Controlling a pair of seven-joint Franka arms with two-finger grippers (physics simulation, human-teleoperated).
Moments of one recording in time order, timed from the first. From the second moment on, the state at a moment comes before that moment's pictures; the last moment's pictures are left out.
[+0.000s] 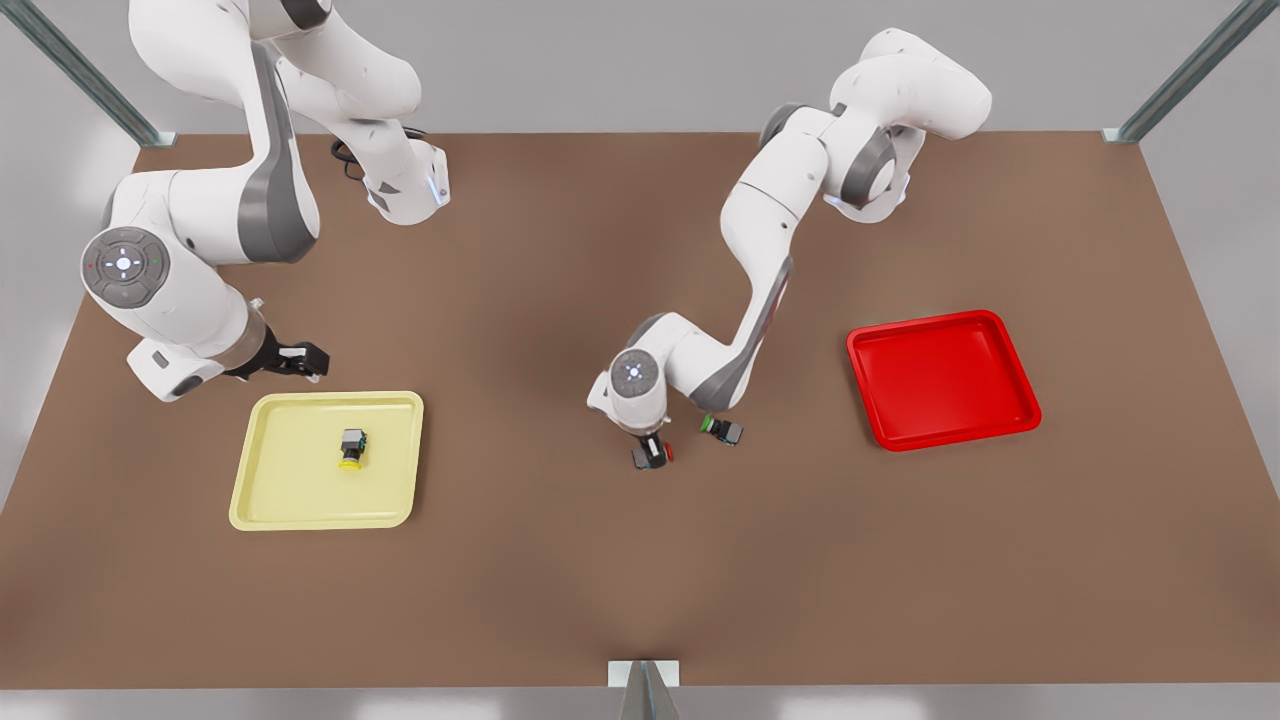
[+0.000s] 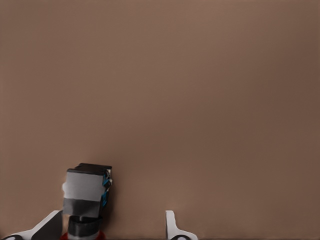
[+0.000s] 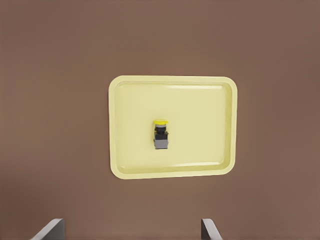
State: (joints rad) left arm -0.84 1.09 0.21 -0.95 -0.16 1.98 0.56; right arm -0.07 0.21 0.22 -1.47 -0.15 1.57 0.15
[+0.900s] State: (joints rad) left arm -0.85 1.14 0.25 -0.90 -0.19 2.02 0.60; right arm -0.07 0.21 0.22 -1.47 -0.15 1.57 0.15
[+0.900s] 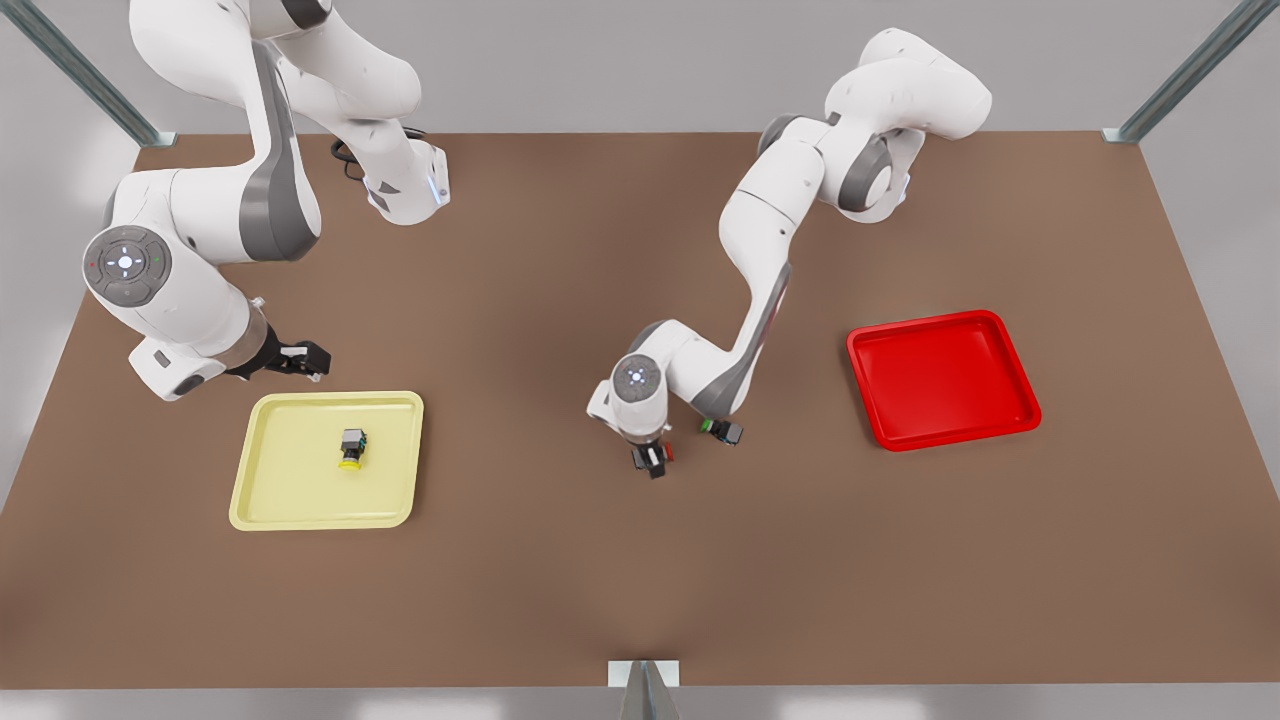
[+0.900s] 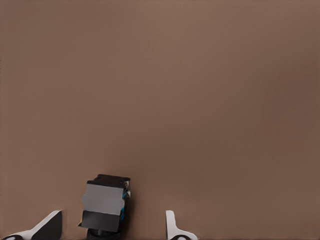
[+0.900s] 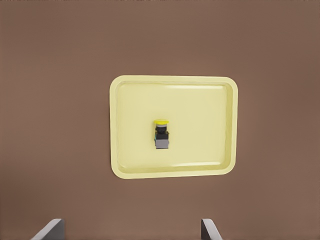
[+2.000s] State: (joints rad) left arm -0.86 1.17 0.24 -0.89 -0.19 2.03 0.58; right arm -0.04 0.21 0.22 -1.47 -0.15 1.58 0.15
